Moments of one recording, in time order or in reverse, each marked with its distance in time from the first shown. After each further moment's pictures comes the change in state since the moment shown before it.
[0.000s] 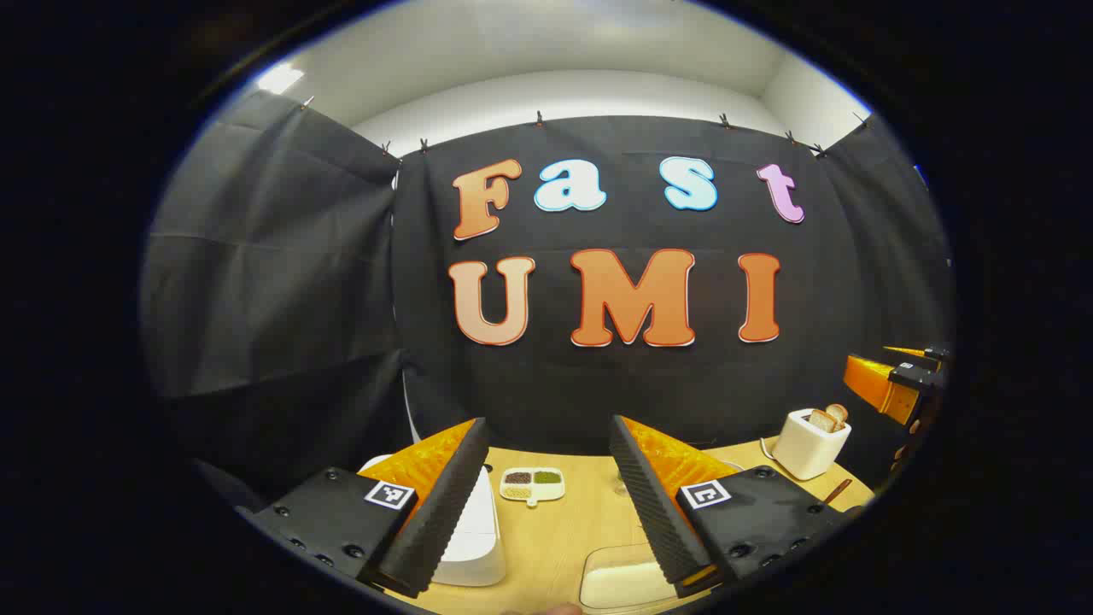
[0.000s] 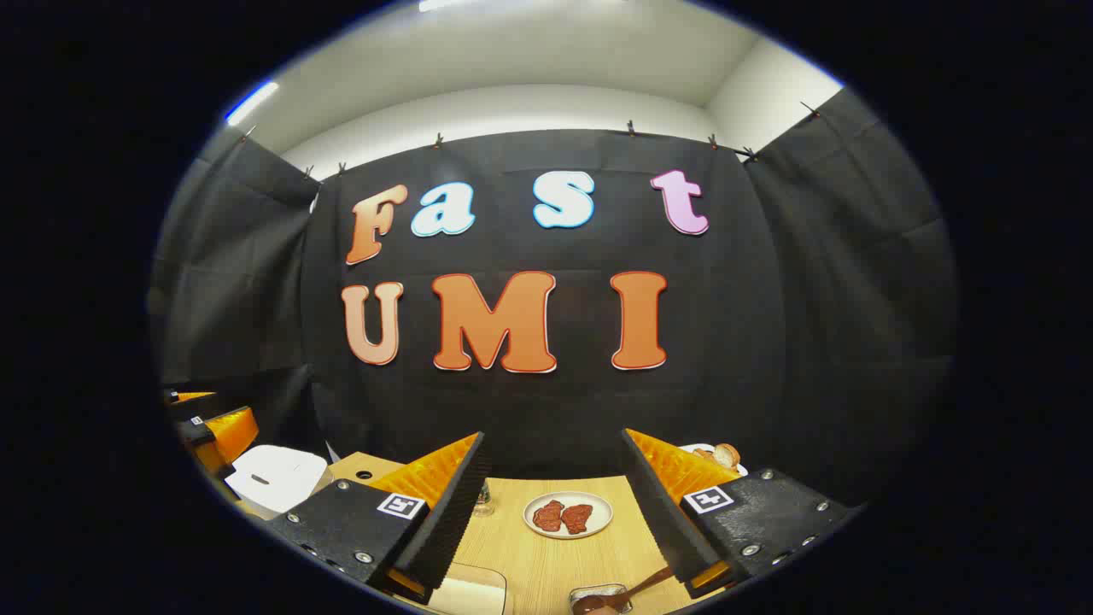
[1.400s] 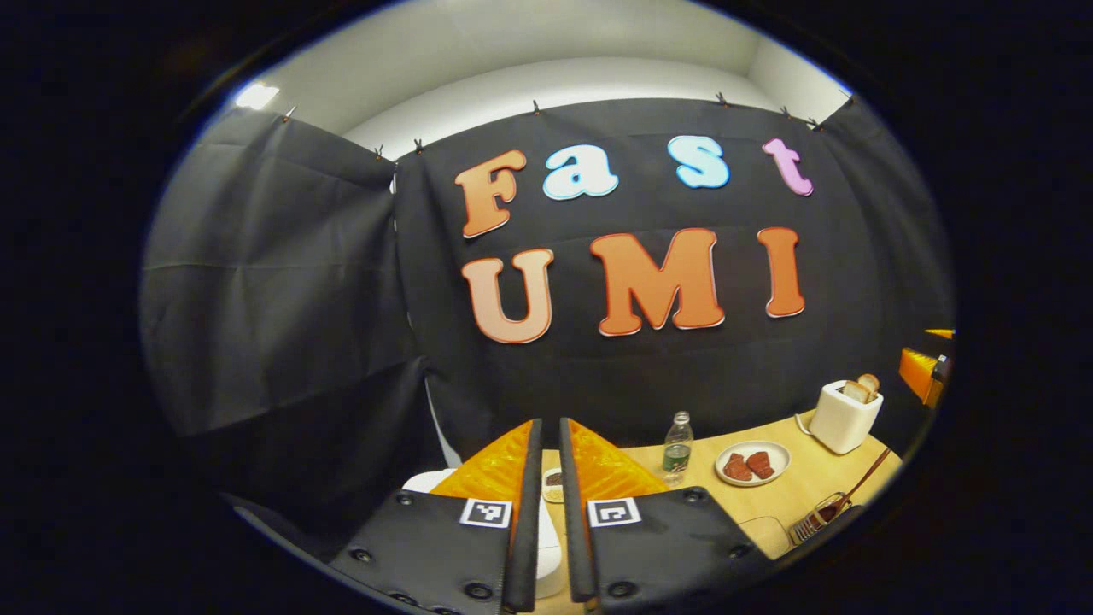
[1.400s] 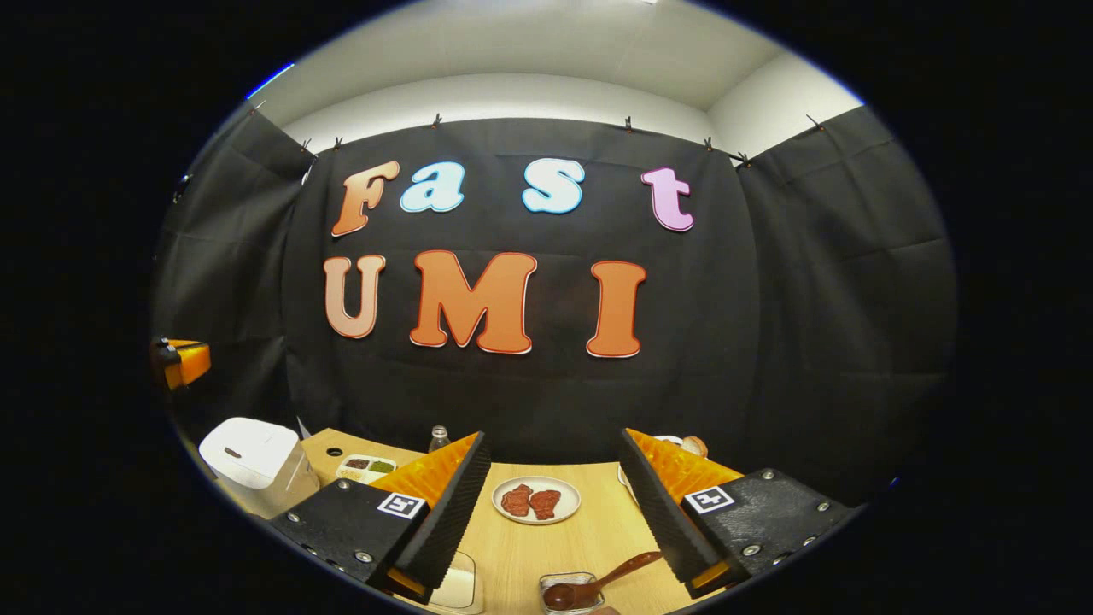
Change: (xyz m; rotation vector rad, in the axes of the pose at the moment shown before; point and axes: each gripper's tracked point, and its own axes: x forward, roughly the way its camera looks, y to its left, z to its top) left arm 0.037 0.093 0.011 0.100 0.032 0.115; right arm -0.010 -0.030 -0.020 -0.067 0.044 -0.122
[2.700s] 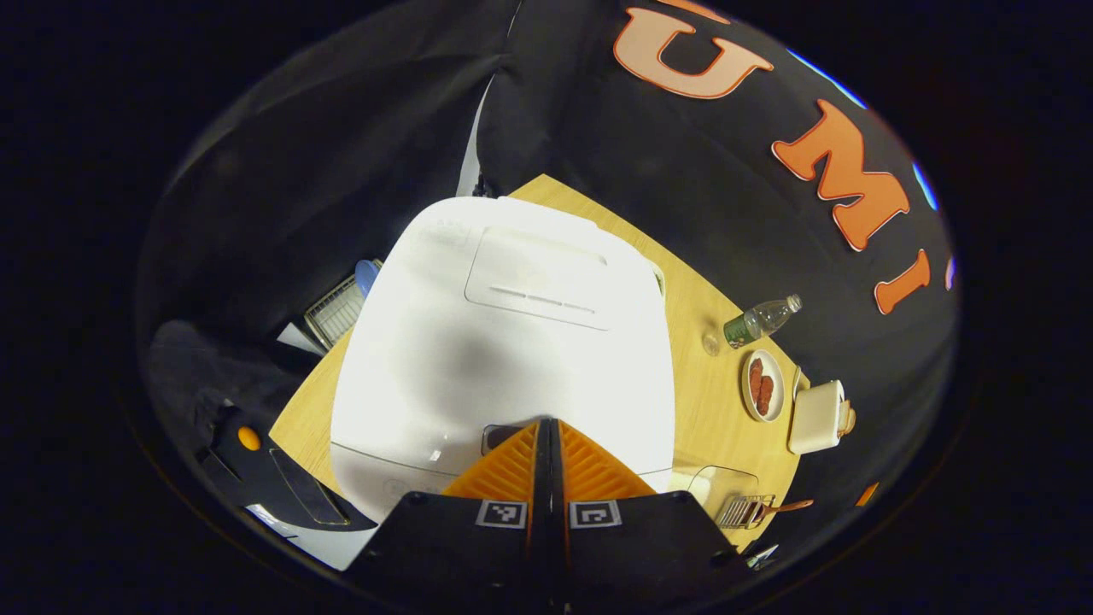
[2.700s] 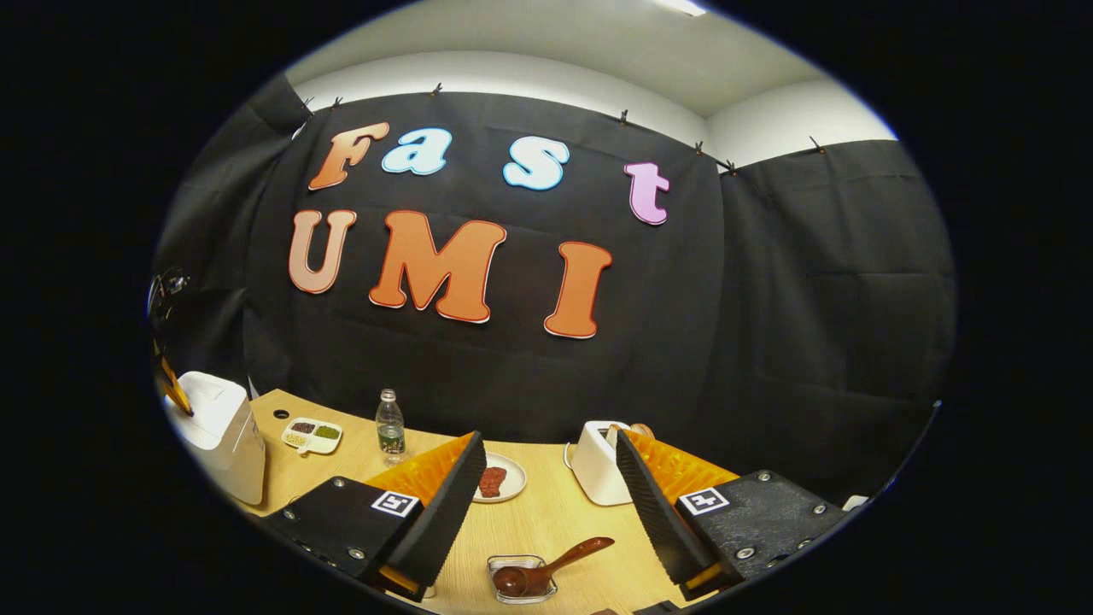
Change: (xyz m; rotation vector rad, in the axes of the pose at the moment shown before) left arm 0.056 0.073 -0.233 -0.509 1.018 -0.048; right arm -0.007 -0.019 -0.033 -0.111 0.073 -0.140
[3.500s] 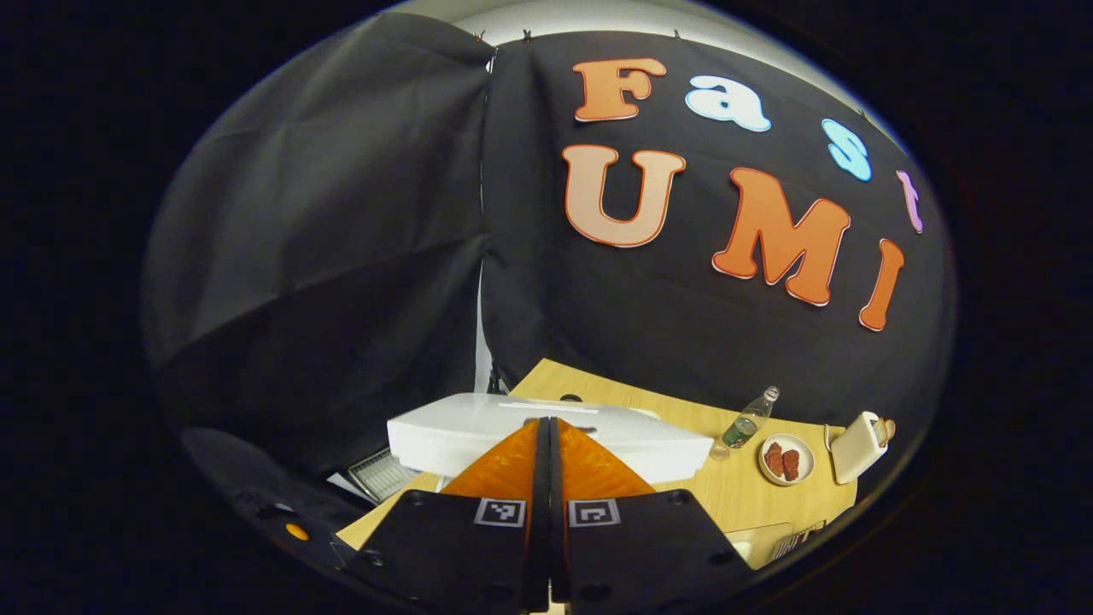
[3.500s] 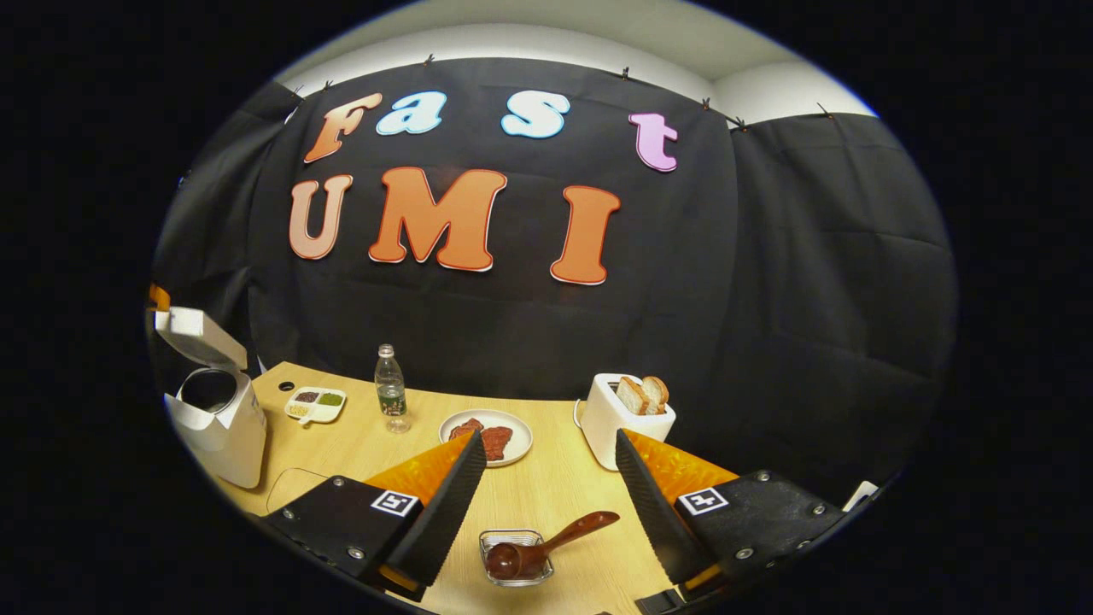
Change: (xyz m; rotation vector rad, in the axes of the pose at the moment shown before) left arm -0.135 -0.041 0.100 0.245 -0.719 0.099; right arm 0.019 -0.015 -0.062 0.026 0.176 0.050
